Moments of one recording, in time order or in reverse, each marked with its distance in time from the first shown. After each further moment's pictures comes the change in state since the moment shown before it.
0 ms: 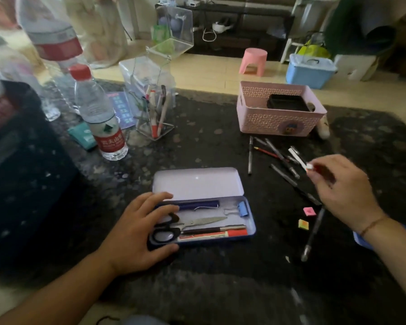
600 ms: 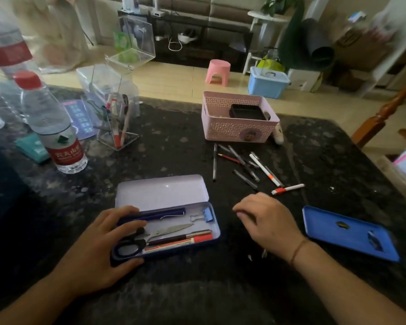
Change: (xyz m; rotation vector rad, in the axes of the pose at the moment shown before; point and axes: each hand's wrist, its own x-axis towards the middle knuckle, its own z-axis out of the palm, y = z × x) left_hand 0.004 0.000 0.003 -0.067 0.013 0.054; right_hand -0.039 -0.067 0.009 -0.026 -0.336 -0.044
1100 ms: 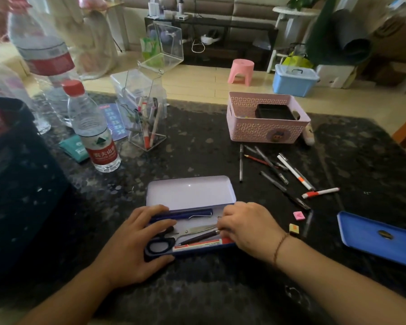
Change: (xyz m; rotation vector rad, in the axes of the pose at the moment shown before) left_hand -0.004 -0.002 -0.001 0.003 -0.022 -0.016; right_hand 0.043 -0.068 0.028 -0.164 -0.324 -0.268
